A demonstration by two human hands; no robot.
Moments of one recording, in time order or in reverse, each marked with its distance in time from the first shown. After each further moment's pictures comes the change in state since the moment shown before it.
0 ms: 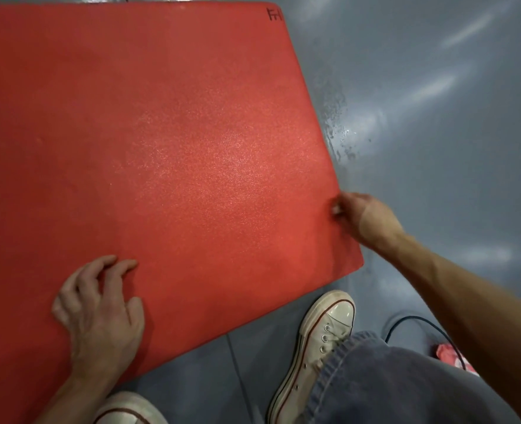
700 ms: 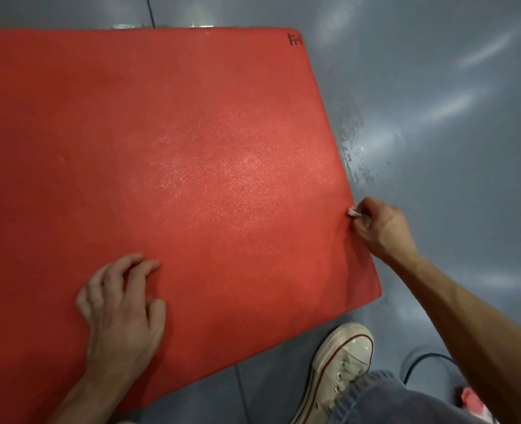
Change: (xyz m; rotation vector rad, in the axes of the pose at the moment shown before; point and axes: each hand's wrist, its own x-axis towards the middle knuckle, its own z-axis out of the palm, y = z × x) left_hand 0.029 0.013 0.003 -0.017 0.011 0.088; right_hand 0.035 -0.002 0.008 0.278 0.305 0.134
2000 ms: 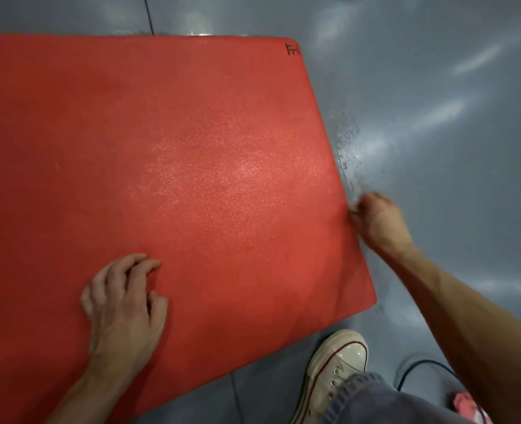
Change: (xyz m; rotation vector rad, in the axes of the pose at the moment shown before) left_hand 0.013 0.003 0.008 -0.033 -0.022 -0.014; right_hand 0.020 -0.005 -0.013 -0.210 -0.119 0.009
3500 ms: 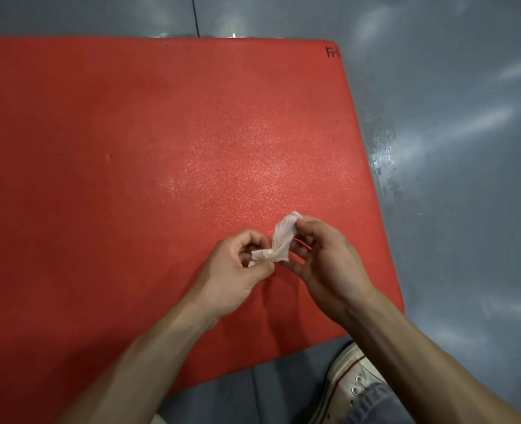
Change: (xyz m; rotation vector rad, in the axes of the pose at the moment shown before) left_hand 0.051 0.087 -0.019 -1.141 -0.607 -0.270; right_hand -0.083 -0.195 -0.028 1.750 -0.440 0.392
